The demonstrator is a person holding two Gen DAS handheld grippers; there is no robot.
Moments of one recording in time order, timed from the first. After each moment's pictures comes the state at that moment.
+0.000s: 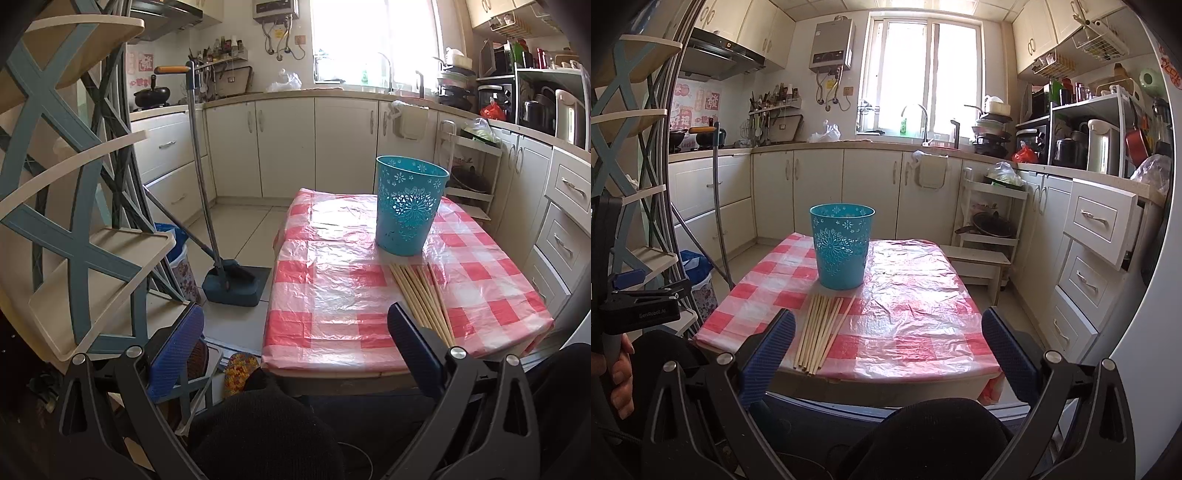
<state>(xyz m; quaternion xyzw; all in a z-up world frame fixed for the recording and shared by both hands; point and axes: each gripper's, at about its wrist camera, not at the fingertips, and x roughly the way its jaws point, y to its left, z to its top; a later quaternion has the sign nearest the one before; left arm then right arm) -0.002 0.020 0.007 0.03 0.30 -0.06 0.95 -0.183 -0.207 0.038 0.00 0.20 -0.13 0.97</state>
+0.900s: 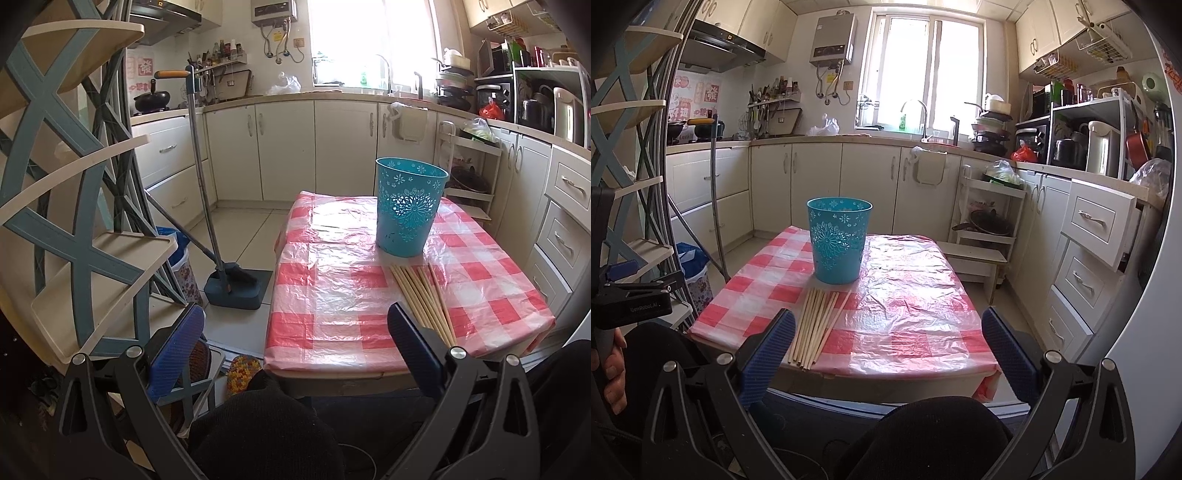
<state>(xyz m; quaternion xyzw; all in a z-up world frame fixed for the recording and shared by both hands) -0.004 0.019 0.008 0.04 0.30 -0.06 0.95 -0.178 -0.207 0.036 -0.02 0.22 -0.14 0.97</state>
